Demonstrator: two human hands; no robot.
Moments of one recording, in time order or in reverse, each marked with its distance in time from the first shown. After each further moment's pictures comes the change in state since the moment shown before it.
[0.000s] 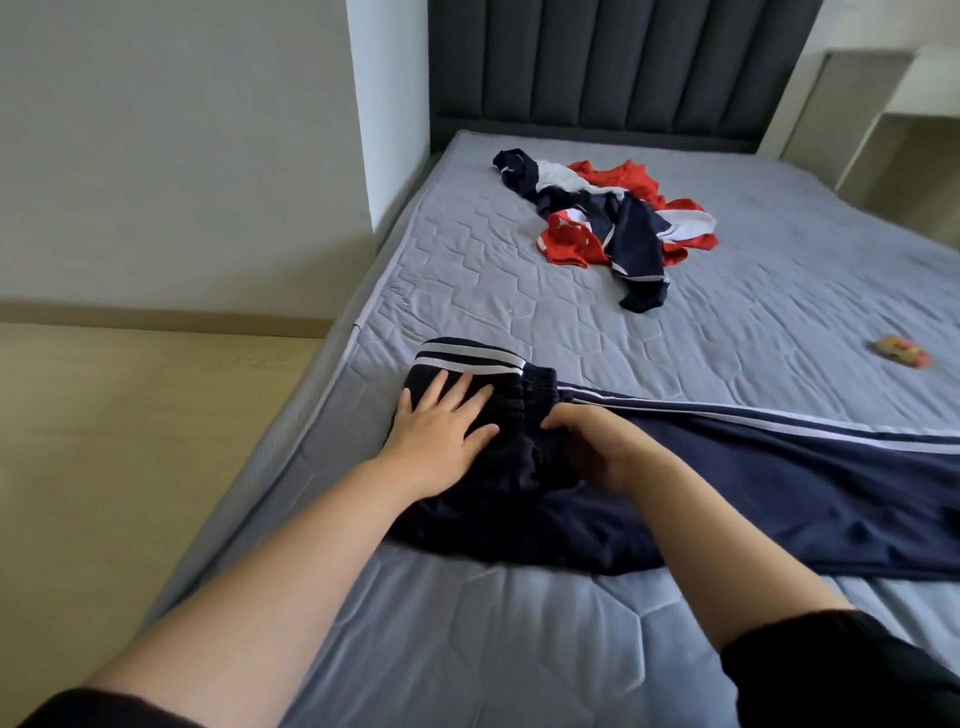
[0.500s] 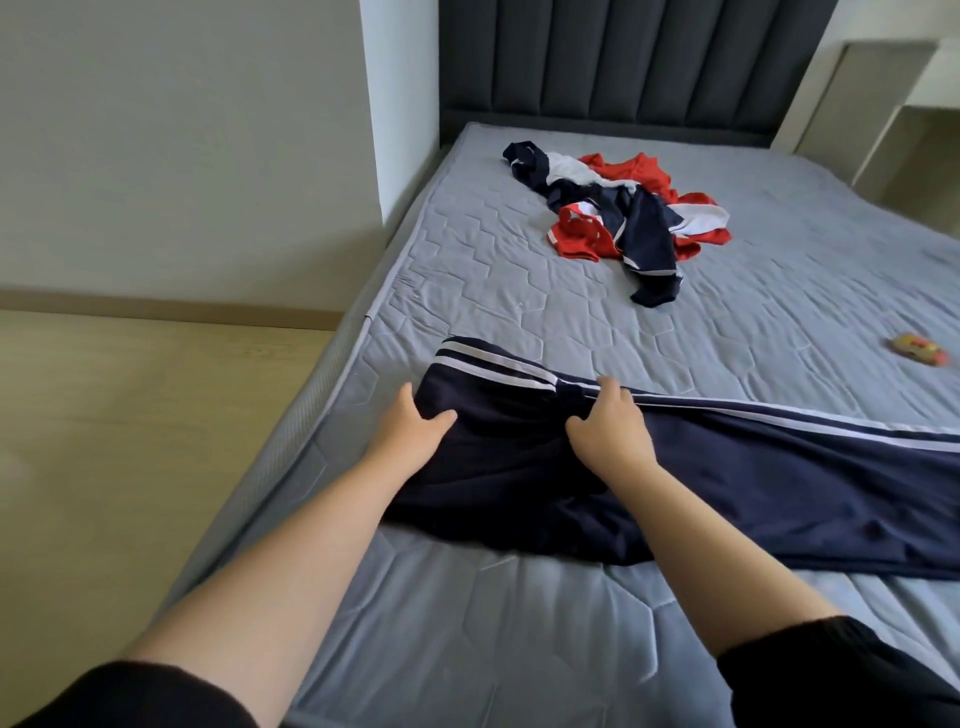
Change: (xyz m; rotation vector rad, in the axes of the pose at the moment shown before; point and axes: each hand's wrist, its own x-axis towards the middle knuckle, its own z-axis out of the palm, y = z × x) left_hand 0.002 -0.027 0.014 -0.771 0.156 -0.568; right_hand 0.003 0.013 0.006 -0.819 0.569 -0.320
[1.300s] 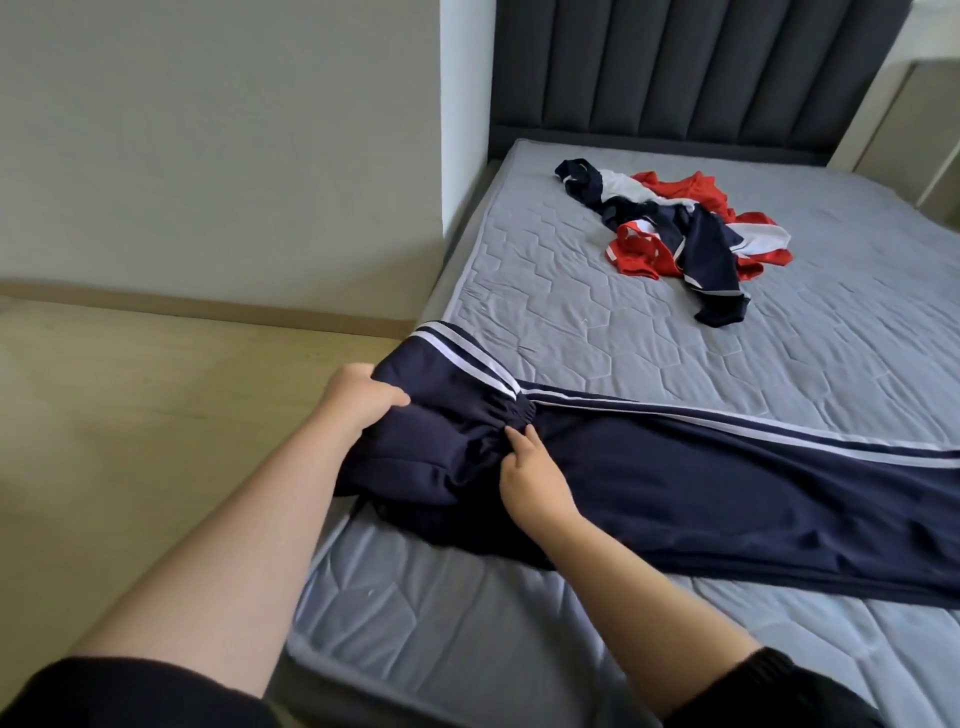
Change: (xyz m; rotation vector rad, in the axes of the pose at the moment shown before) left_hand 0.010 -0.033 -0.133 -0.196 0.111 -0.133; right_hand -0.070 -0.095 0.093 0.191 -0.270 -0.239
